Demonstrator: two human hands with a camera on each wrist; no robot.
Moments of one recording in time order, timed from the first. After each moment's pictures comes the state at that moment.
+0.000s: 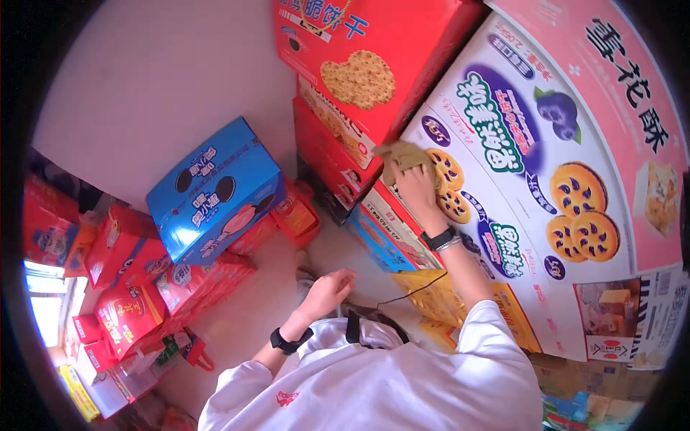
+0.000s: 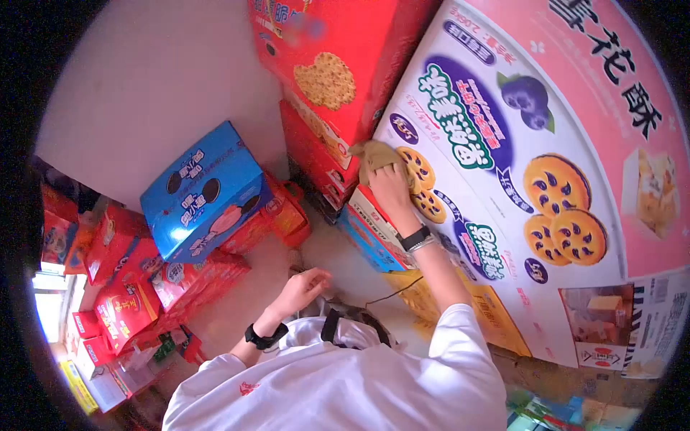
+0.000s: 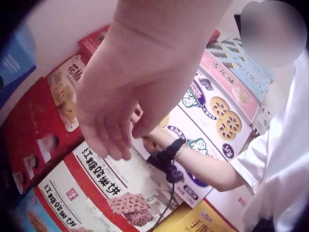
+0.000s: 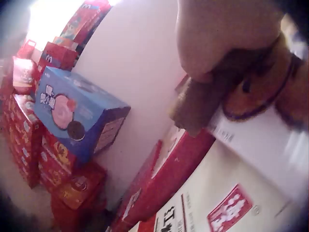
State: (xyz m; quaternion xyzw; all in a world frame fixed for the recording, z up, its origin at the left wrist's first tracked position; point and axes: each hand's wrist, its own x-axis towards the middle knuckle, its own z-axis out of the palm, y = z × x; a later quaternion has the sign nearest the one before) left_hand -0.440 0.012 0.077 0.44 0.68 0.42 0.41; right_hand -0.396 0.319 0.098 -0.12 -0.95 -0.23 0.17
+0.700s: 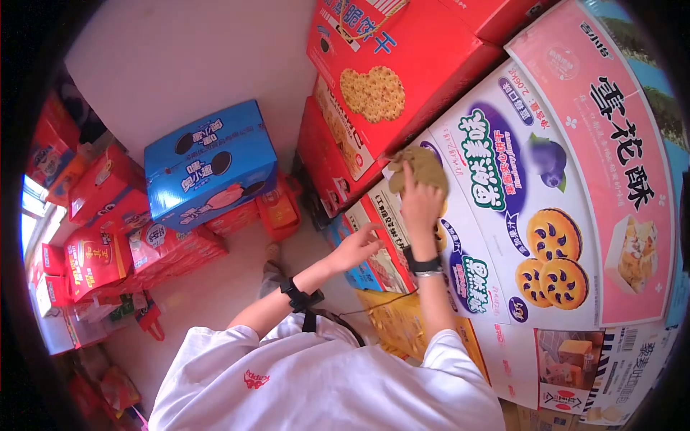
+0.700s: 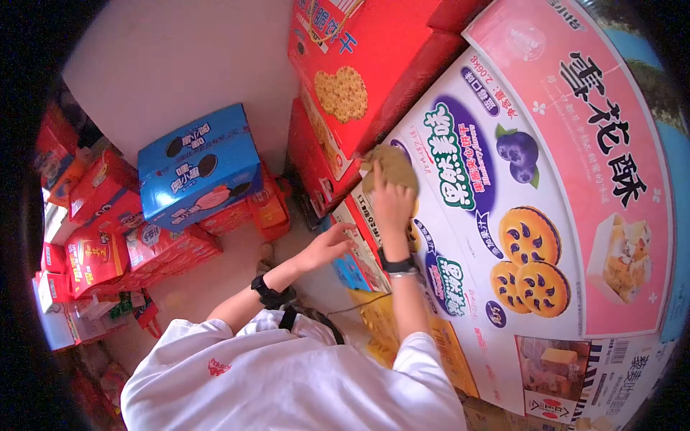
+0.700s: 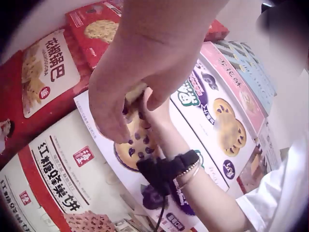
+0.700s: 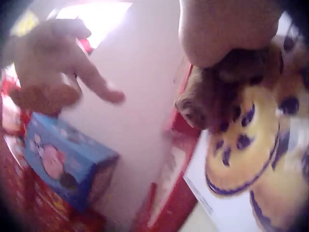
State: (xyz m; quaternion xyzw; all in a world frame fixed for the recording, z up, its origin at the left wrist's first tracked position) left_hand -0.428 0.146 0.089 0.34 0.51 0.62 0.49; right_hand -0.386 0.300 0.174 -0.20 -0.93 -0.17 0.24
